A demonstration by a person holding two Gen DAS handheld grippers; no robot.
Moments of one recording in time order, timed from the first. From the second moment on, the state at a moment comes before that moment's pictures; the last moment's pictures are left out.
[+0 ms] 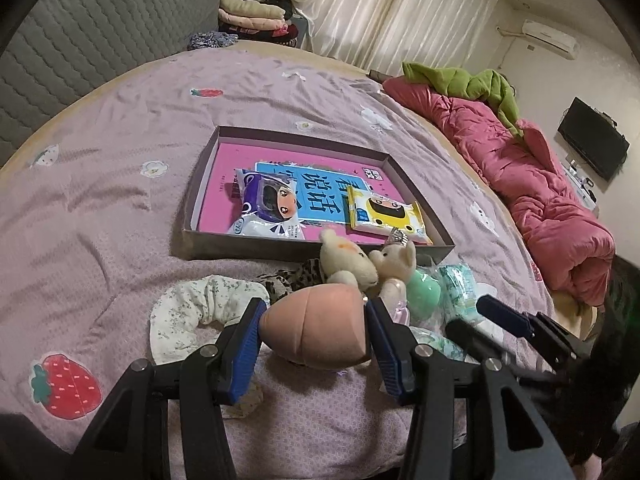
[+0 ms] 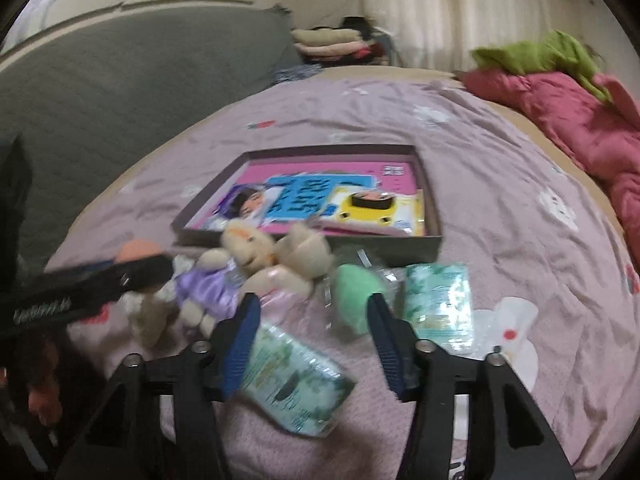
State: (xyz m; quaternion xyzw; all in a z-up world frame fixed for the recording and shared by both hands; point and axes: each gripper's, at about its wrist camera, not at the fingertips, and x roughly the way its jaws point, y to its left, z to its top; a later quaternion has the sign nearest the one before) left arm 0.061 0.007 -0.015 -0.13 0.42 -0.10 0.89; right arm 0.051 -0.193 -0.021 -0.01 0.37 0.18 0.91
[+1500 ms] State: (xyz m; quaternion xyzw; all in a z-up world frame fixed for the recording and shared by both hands) left arm 0.108 0.015 -0.002 -0.12 0.39 -0.10 0.91; right arm 0.100 -0.220 0.016 0.05 0.34 0.22 0.91
